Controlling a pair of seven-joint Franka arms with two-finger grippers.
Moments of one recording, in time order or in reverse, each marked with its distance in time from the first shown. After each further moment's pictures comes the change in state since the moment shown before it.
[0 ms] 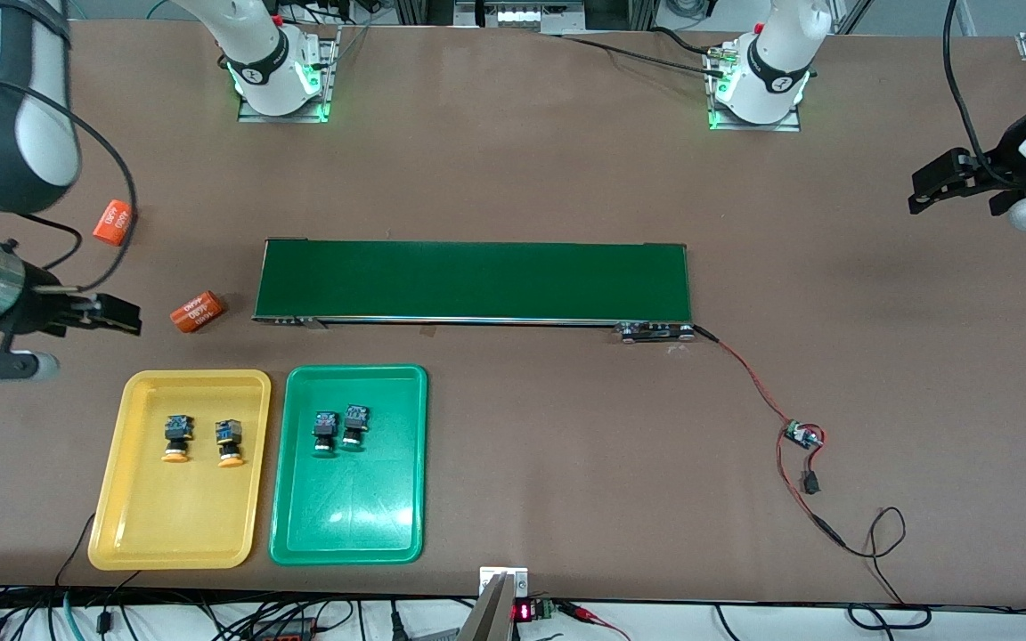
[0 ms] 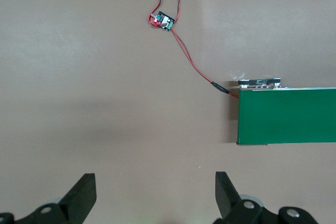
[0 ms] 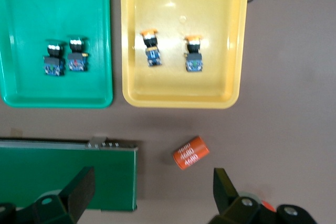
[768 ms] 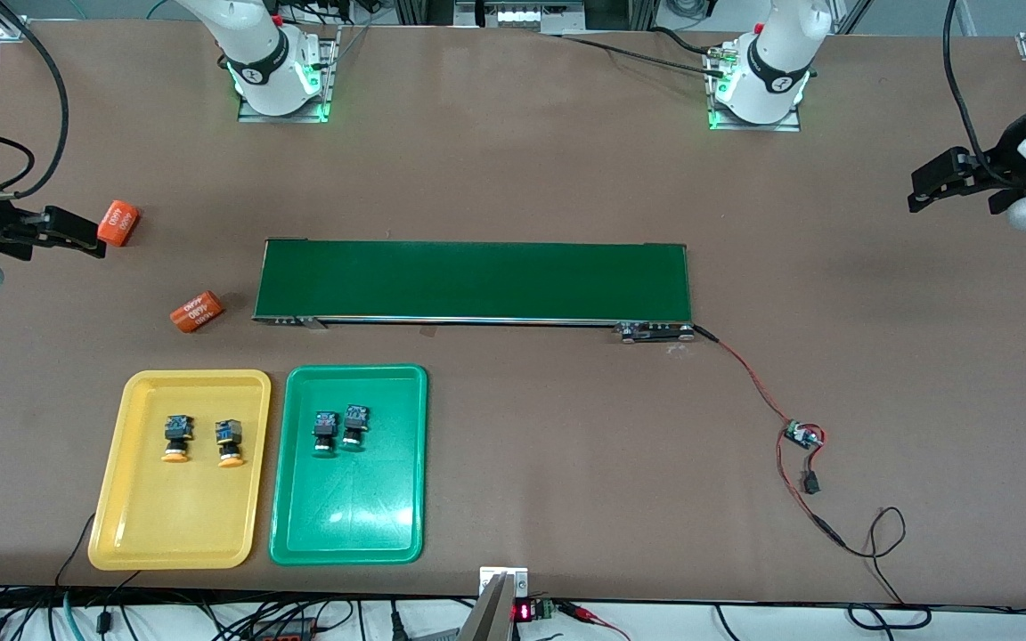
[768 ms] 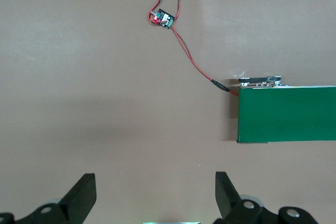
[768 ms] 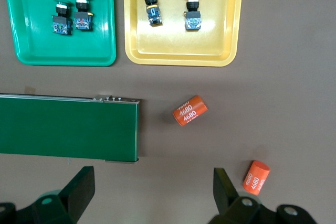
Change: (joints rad) left arm 0.000 0.000 0.000 0.000 0.000 -0.007 0.000; right arm -0.045 -0.195 0.031 -0.158 0.000 -0.072 -0.022
